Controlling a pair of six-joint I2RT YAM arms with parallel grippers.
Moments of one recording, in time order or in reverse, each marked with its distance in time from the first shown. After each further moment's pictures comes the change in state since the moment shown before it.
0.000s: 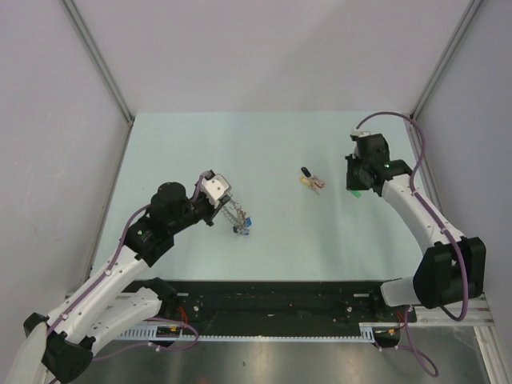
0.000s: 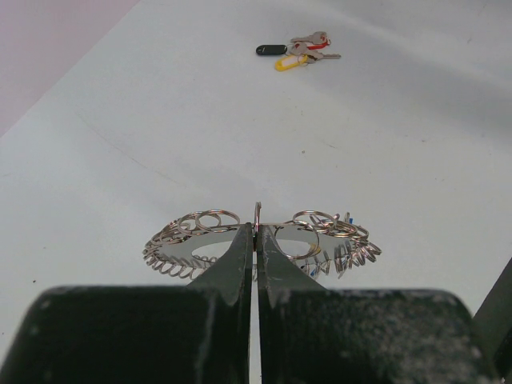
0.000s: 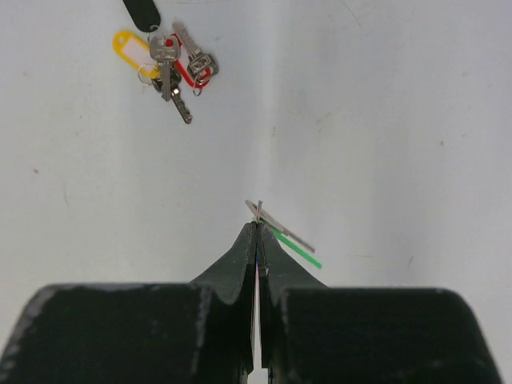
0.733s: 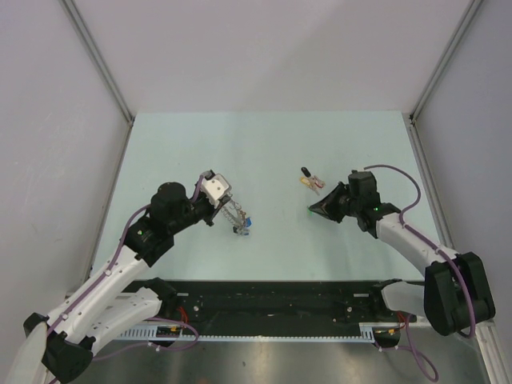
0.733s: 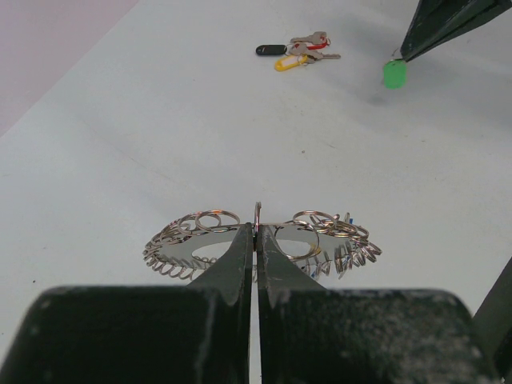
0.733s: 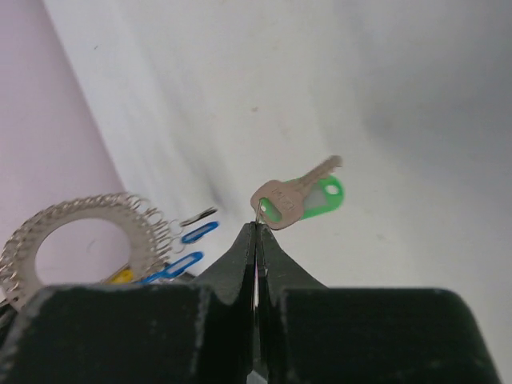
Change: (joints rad) left arm 0.000 0.000 0.000 0.000 0.000 0.000; right arm 0.050 -0.190 -0.505 0.486 -0.399 0.895
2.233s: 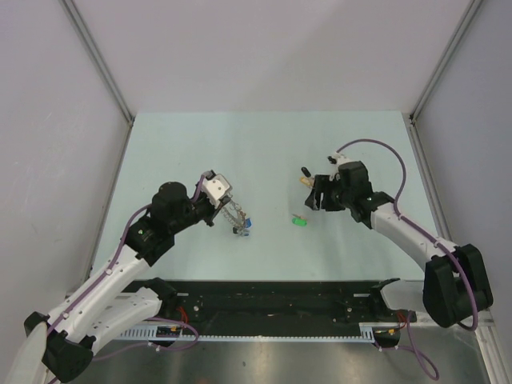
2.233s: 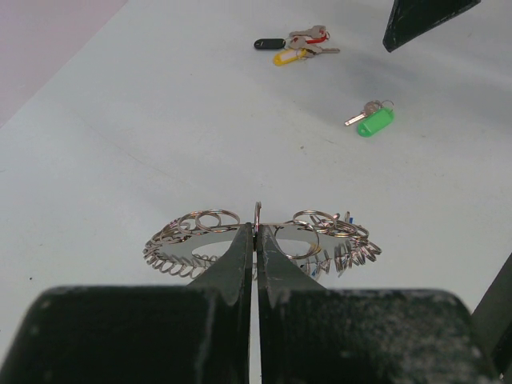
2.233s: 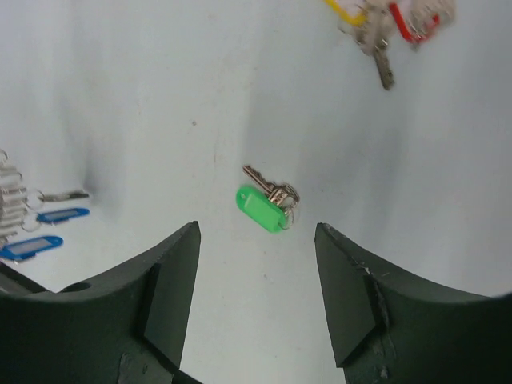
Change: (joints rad) left arm 0.000 0.007 0.000 -0.008 0.000 0.001; right arm 0.055 0.051 0.116 -0.040 0.114 -0.595
